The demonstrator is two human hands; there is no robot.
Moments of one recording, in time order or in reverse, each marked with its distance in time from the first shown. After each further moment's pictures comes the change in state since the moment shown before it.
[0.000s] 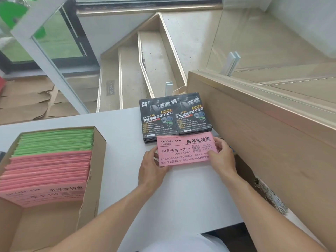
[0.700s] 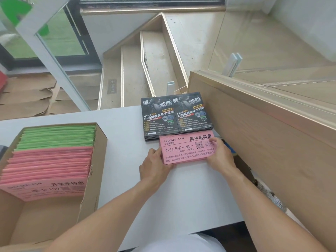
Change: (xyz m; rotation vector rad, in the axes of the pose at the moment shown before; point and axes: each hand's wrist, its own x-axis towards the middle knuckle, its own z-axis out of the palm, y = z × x) left_hand -0.001 0.016 0.002 0.373 -0.045 0.016; right_hand 0.017 0.008 0.000 -0.360 -0.151 -0.060
